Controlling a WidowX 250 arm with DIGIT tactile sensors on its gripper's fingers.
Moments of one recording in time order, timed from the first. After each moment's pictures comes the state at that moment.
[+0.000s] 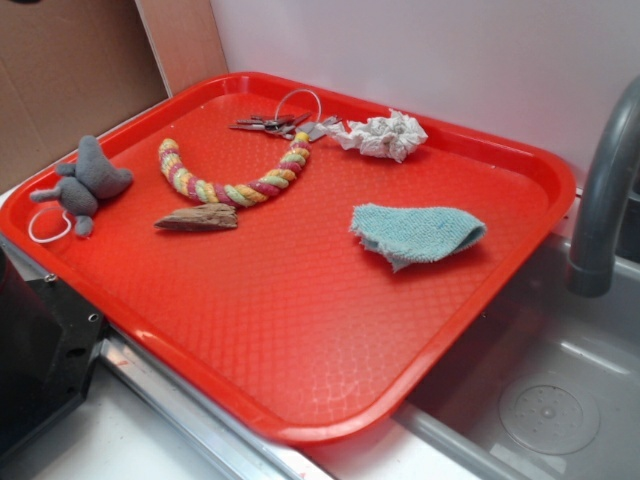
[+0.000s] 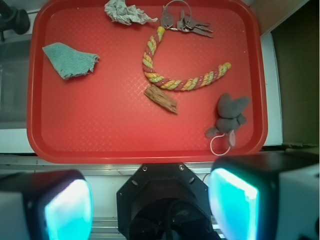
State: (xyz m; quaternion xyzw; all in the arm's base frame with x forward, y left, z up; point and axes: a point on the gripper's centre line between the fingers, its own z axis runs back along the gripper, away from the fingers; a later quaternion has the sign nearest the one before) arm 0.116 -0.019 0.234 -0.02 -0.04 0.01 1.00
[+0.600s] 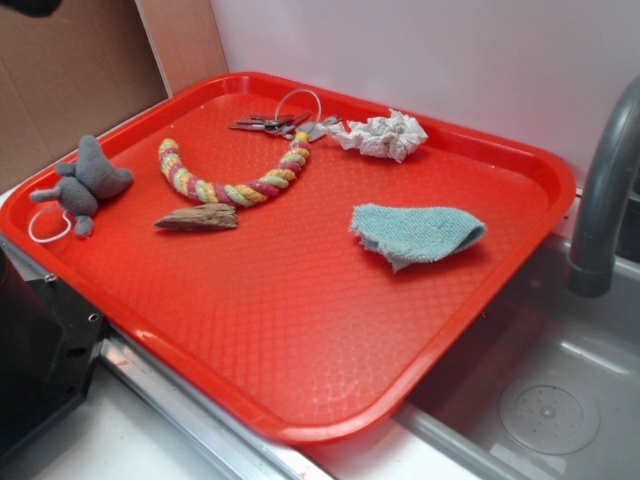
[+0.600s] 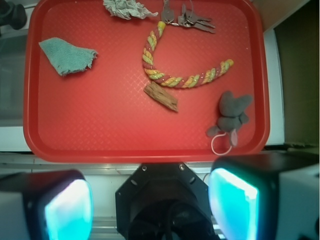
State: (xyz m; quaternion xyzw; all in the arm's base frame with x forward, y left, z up) arm 0.122 -0.020 0.225 -0.01 -0.03 0.01 1.00
